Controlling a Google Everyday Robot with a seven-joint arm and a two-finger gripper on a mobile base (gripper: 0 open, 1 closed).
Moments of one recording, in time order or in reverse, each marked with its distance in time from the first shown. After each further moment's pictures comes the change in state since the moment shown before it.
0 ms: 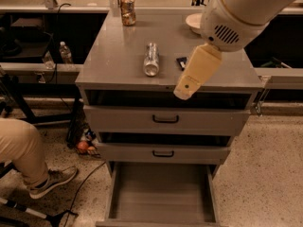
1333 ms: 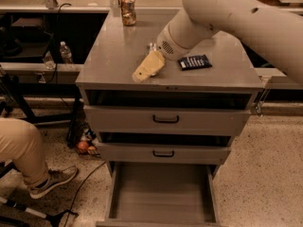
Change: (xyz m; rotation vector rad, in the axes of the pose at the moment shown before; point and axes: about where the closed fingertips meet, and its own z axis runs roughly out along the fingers) arm -0.069 -0.059 0.182 -0.107 -0.178 0.271
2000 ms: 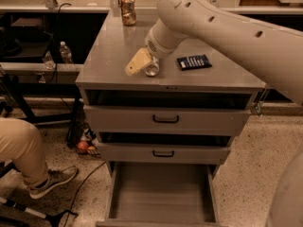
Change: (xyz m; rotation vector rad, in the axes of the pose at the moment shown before) arm -0.024 -0.032 0.062 0.112 0.030 0.124
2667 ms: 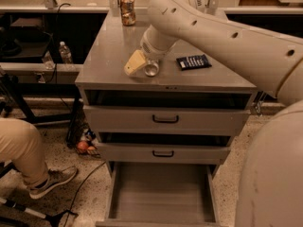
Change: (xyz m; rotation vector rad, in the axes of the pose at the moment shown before) arm -0.005 -0.006 0.036 0.021 0.039 0.080
